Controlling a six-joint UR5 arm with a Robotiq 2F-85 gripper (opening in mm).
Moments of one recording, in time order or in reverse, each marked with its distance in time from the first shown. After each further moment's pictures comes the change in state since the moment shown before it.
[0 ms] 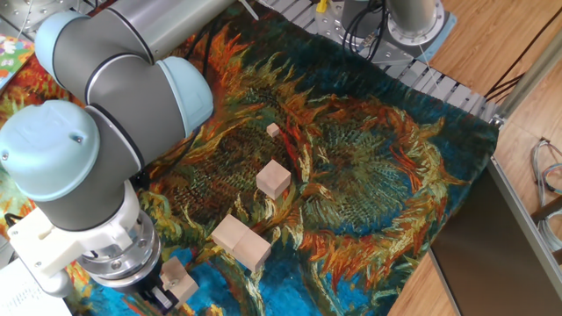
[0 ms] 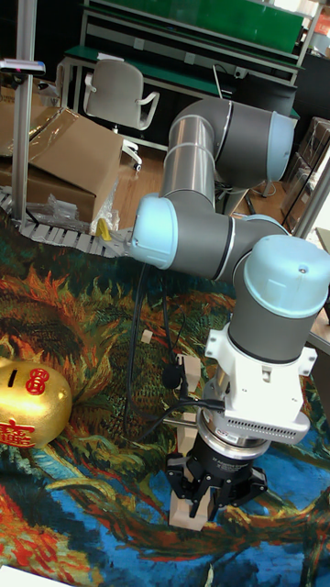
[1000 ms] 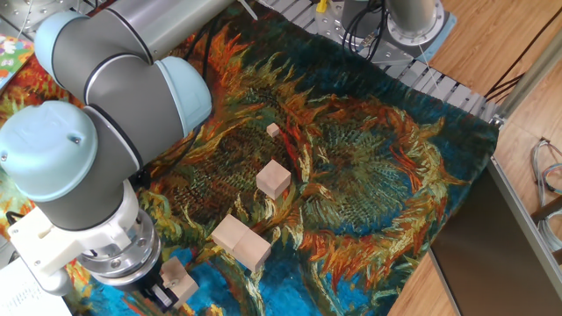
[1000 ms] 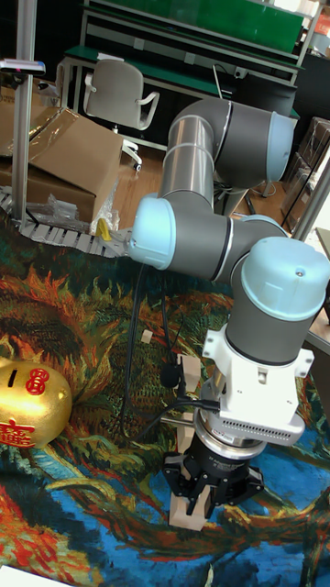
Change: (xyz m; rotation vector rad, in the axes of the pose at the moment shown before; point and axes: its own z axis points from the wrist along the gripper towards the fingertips) arm 0.005 -0.004 0.002 0.008 0.018 0.018
